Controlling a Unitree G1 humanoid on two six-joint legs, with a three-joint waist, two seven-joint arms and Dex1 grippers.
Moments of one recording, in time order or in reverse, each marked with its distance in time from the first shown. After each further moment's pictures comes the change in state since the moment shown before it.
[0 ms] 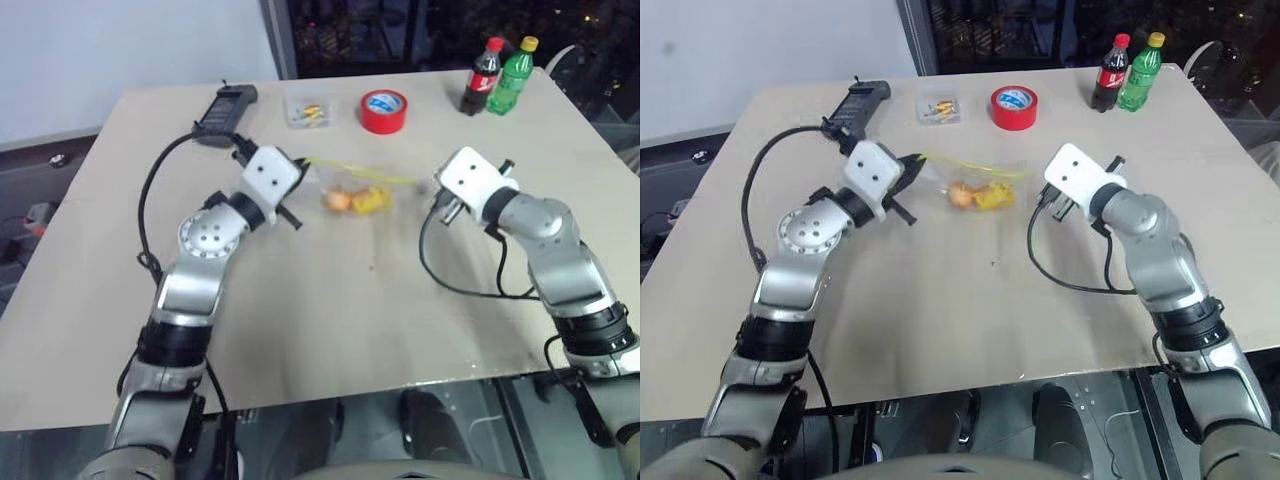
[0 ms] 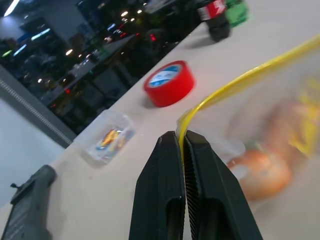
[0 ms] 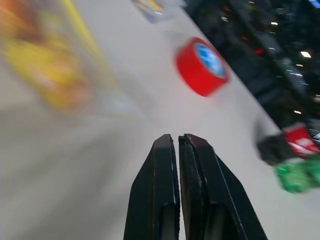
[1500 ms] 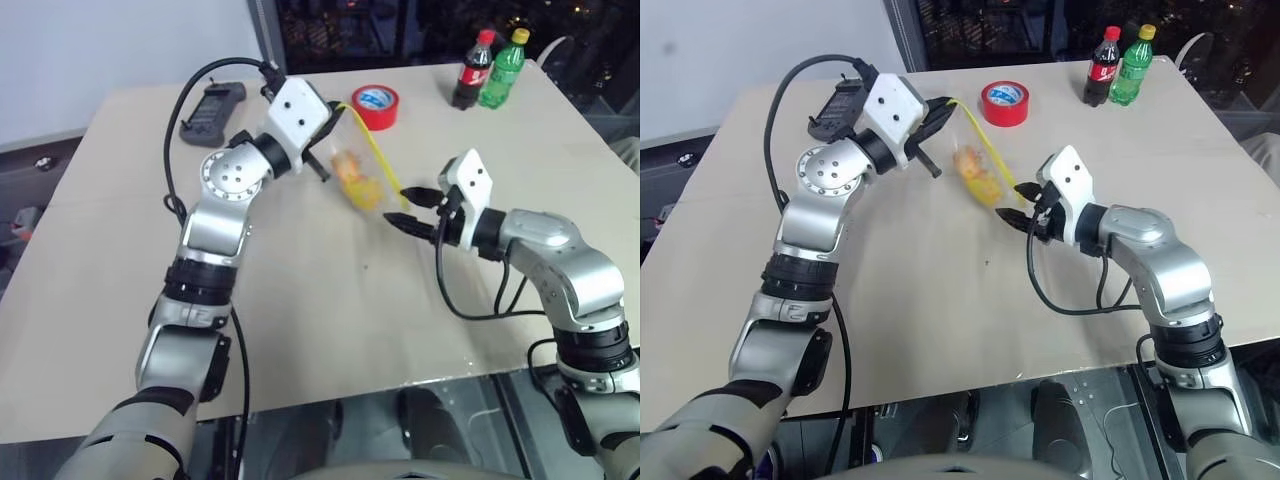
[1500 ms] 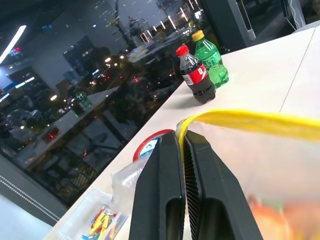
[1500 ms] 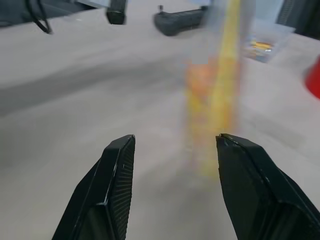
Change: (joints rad) left arm -0.211 -0.059 -0.040 0.097 -0.019 -0.050 -0.072; right arm 0.120 0.110 -0.122 -0.248 0.565 0.319 0.212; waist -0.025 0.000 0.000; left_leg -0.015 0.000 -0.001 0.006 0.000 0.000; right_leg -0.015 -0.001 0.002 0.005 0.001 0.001
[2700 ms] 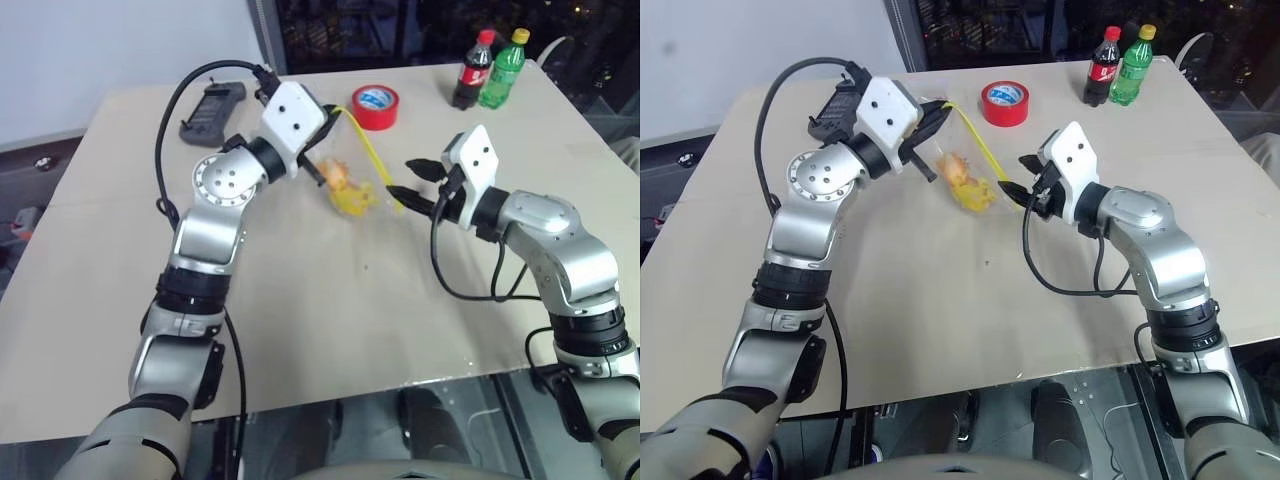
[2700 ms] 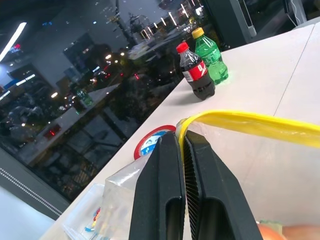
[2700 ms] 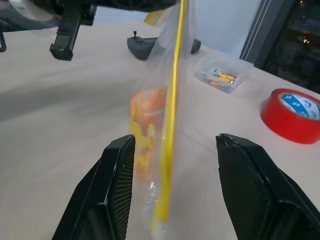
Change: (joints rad) left arm 0.042 0.023 0.002 -0.079 -0.006 0.055 0.001; right arm -0.069 -0.006 0.015 0.079 -0.043 -0.148 -0.066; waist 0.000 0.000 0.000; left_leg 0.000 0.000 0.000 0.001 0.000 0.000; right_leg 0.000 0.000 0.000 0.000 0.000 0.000
